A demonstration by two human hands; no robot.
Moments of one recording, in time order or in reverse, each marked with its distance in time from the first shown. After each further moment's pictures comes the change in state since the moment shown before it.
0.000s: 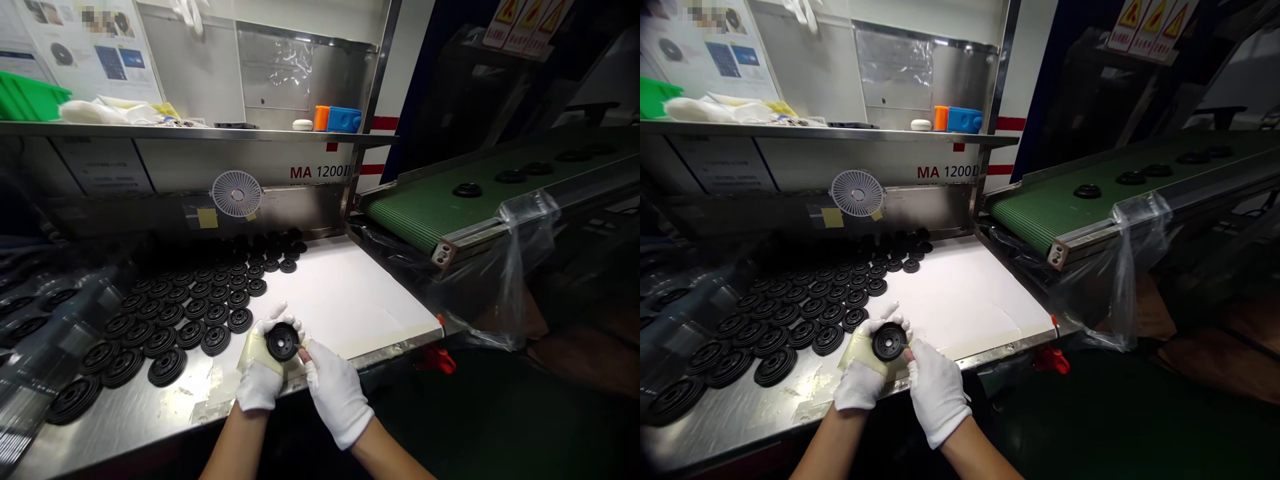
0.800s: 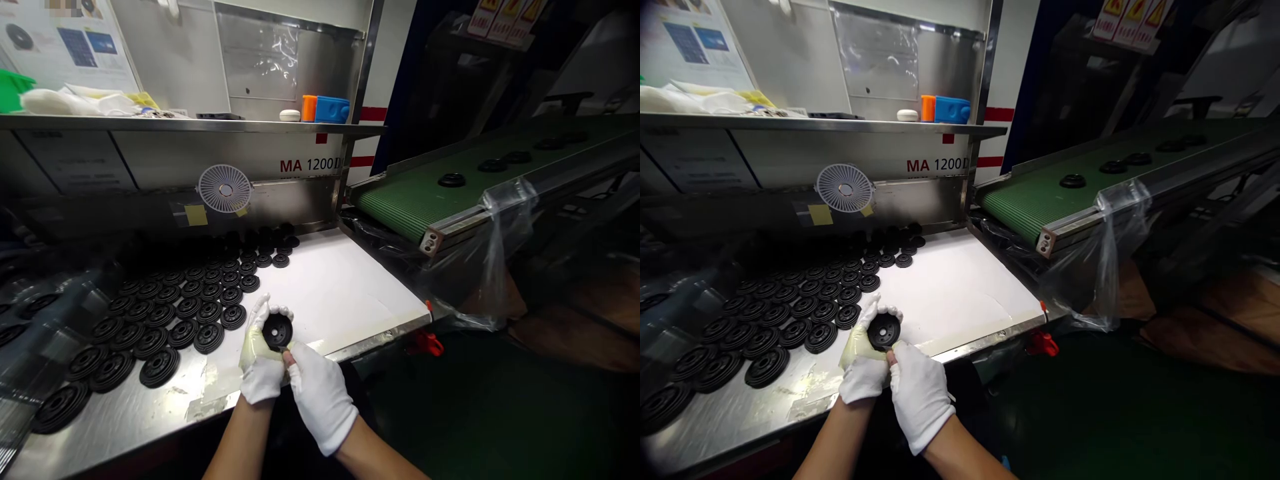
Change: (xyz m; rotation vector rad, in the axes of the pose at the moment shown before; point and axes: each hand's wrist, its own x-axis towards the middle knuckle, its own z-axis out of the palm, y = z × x) left_hand -0.004 -0.010 0.005 0.009 -0.005 0.233; right_hand -0.009 -0.017 0.002 0.038 -0.002 0.009
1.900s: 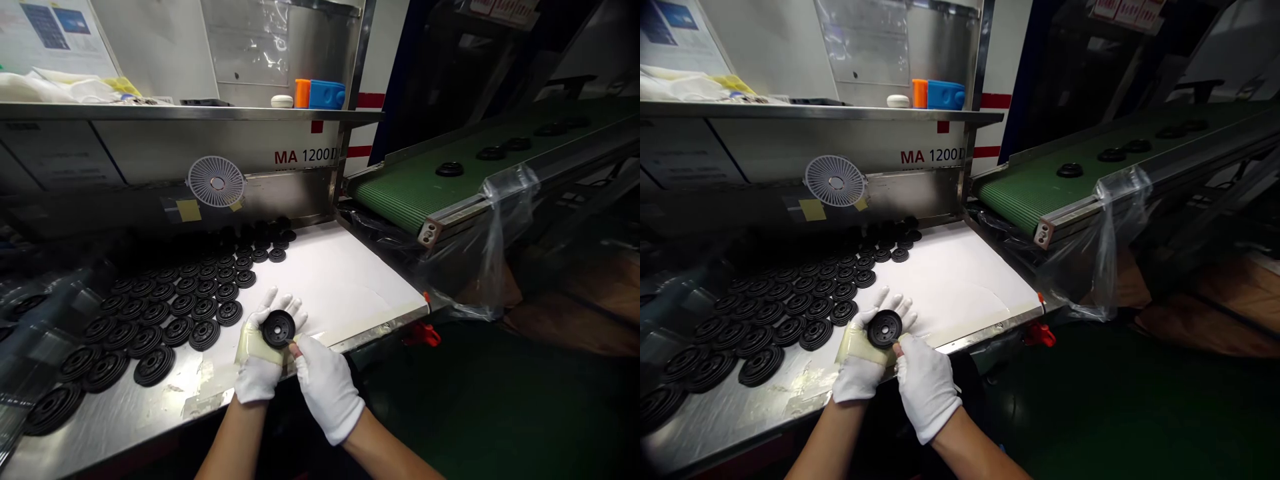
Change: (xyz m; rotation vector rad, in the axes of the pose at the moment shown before) left_hand 0.001 -0.004 -0.002 -0.034 -0.040 -0.201; right_hand -0.002 0.012 -0.005 -0.022 0.051 -0.006
